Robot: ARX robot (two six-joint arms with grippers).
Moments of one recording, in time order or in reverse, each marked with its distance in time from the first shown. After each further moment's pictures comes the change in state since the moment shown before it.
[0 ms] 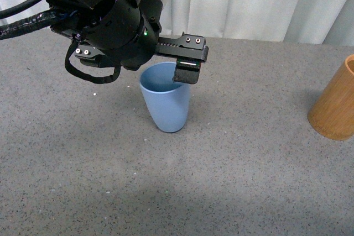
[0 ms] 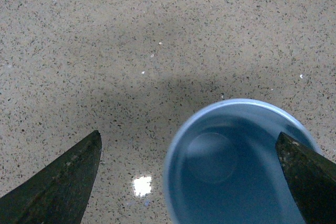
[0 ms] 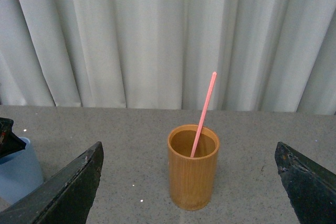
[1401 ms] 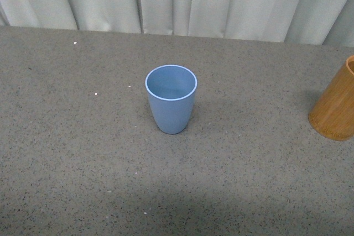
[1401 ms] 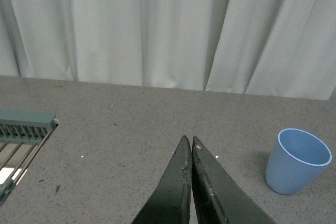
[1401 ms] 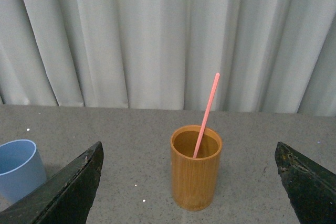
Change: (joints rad) left arm 0.469 -1.973 -1.137 0.006 0.164 0.156; right arm 0.000 0.000 0.000 0.000 -0.001 0.000
